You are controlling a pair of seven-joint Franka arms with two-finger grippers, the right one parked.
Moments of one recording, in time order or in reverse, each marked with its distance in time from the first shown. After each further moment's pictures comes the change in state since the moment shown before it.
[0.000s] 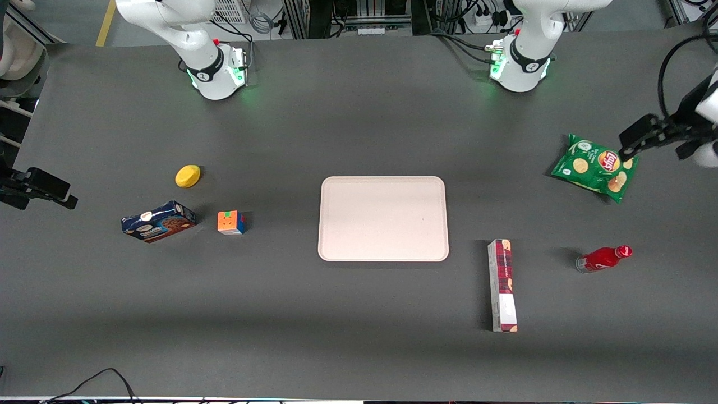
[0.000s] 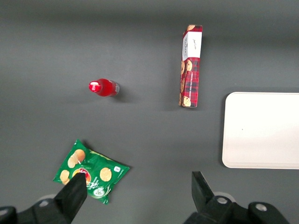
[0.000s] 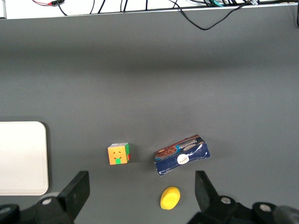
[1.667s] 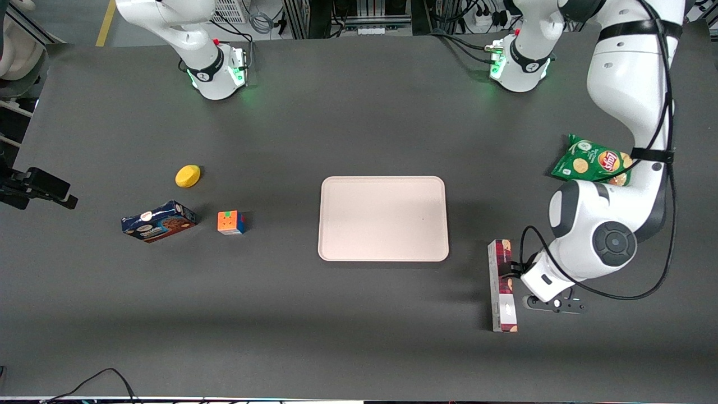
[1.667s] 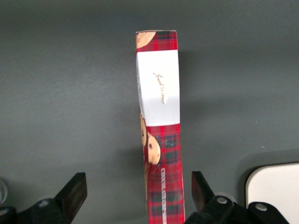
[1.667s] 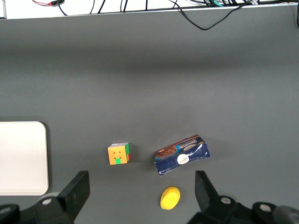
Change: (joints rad) arm -0.060 0.634 -0.051 -0.001 -0.029 0.625 0.016
